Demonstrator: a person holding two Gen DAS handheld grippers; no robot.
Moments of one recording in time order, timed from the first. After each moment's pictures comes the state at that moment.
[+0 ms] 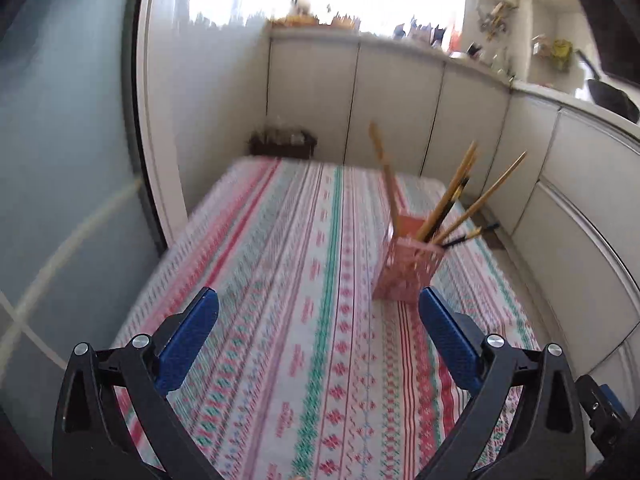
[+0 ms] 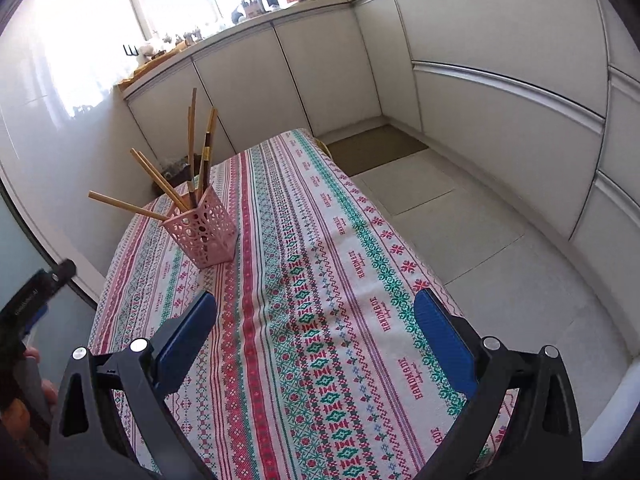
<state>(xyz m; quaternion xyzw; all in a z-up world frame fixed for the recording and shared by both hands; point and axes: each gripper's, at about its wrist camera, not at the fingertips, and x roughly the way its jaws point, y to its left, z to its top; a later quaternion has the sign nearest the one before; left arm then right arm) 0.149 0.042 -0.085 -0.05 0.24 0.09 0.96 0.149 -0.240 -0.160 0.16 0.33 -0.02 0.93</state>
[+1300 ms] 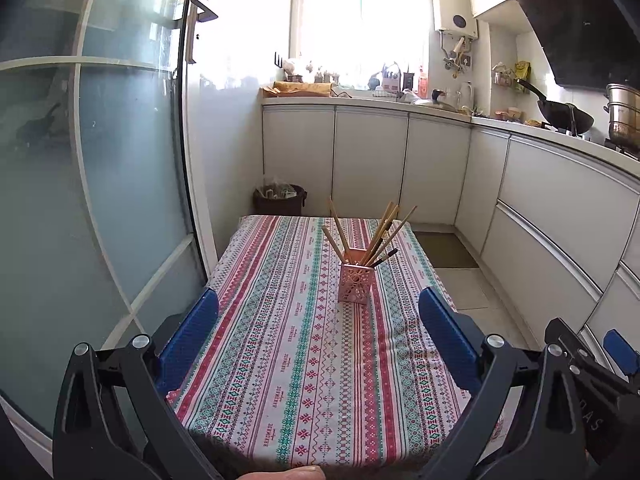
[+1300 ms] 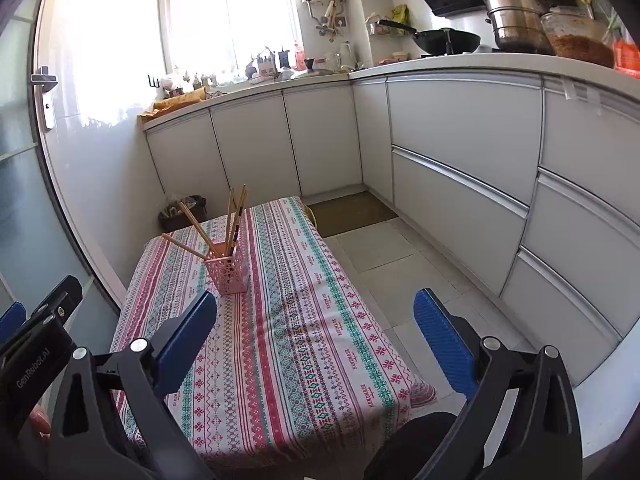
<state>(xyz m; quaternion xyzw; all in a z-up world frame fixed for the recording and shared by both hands) -0.016 -0.030 0.023 -0.02 0.21 0.09 0.97 -0.002 -0.220 -0.009 0.09 0.26 -0.06 0.96</state>
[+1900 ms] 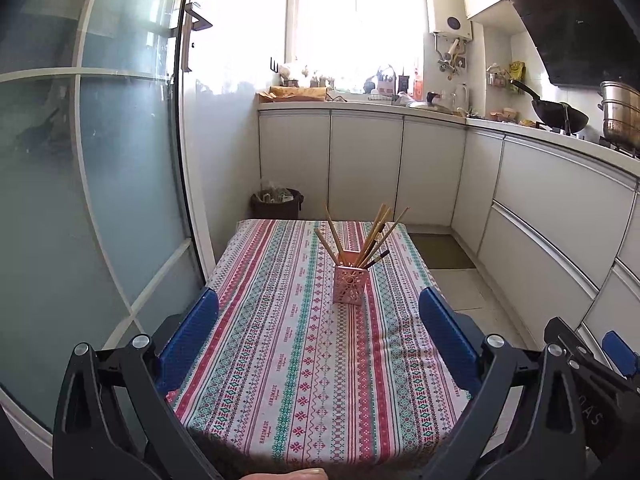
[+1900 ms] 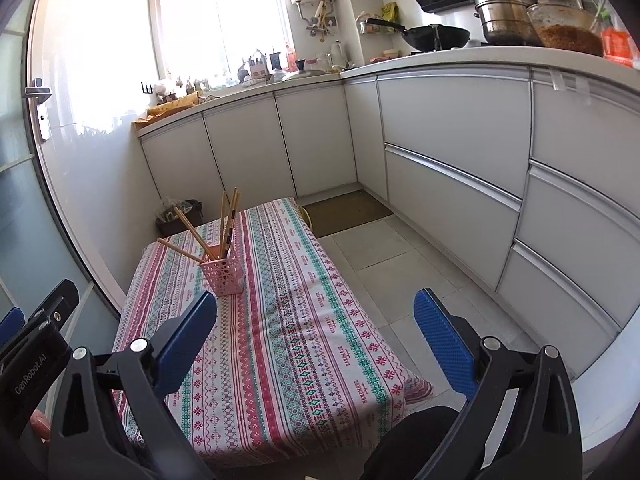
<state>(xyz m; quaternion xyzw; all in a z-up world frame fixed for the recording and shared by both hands) -0.023 -0.038 0.025 -0.02 0.21 0.09 0.97 -0.009 -0.234 -0.009 0.11 0.26 -0.07 0.96</state>
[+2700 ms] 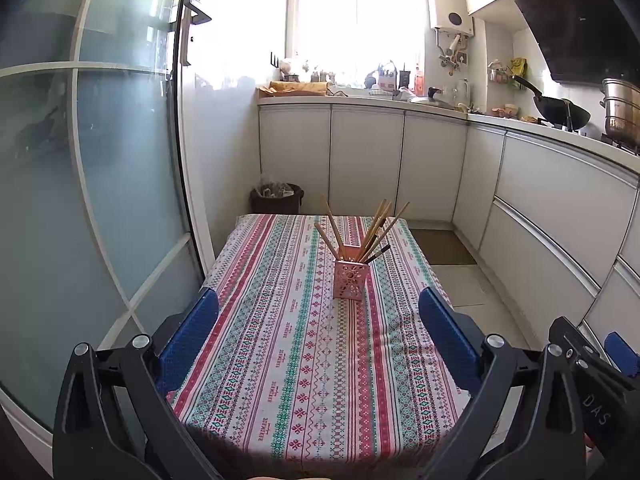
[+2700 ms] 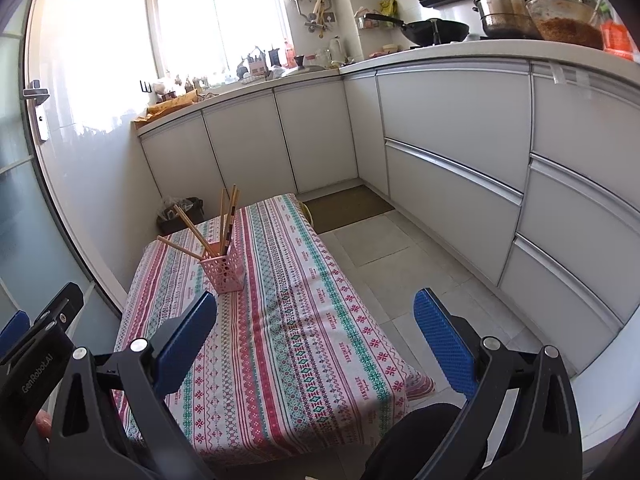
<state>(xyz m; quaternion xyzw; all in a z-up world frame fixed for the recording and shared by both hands) -0.018 -0.037 0.023 -0.02 0.22 0.09 0.97 -0.008 -0.233 -0.010 0.11 0.27 -0.07 0.96</state>
